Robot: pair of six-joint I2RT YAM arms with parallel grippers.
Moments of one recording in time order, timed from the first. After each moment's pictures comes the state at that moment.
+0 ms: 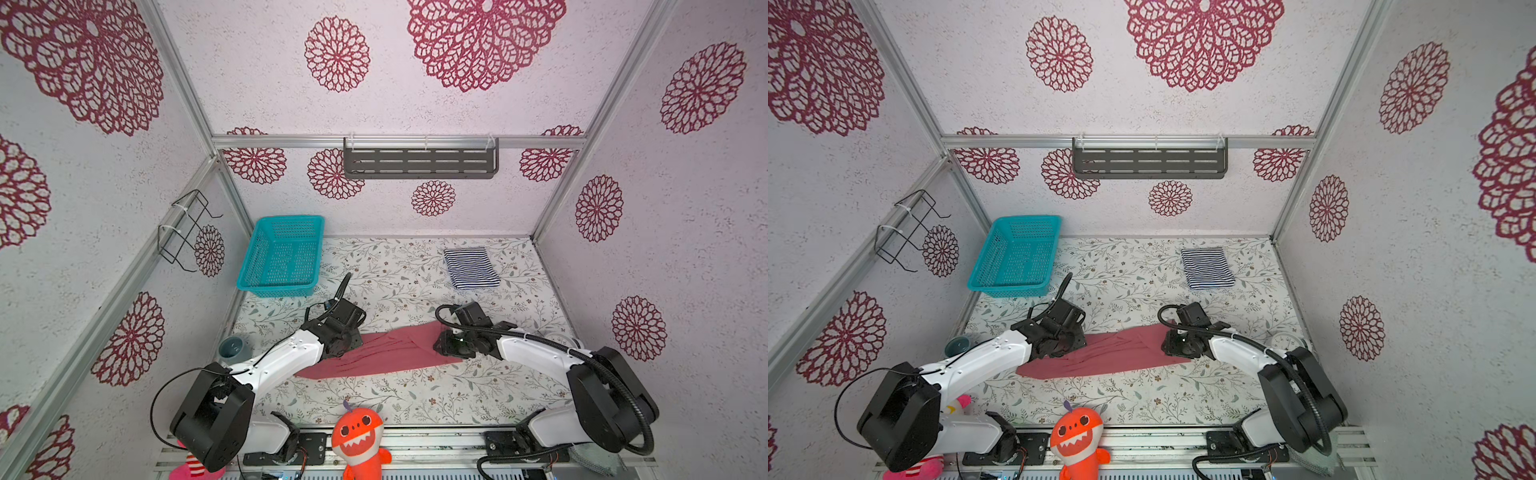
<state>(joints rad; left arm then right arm) -0.59 1.37 0.77 -0.52 -0.17 -0.91 0.54 1.44 0.67 -0.32 -0.27 0.62</state>
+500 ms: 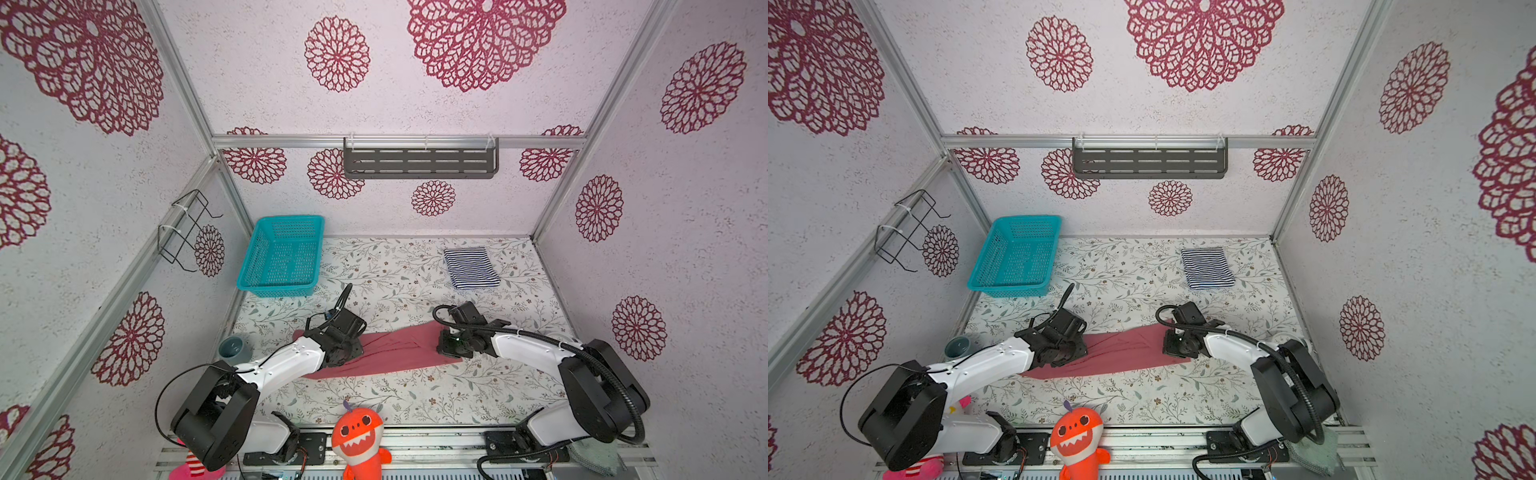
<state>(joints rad) -0.62 1.37 0.67 -0.45 -0.14 -0.98 0.56 1.45 0.73 -0.39 -0.19 0.62</state>
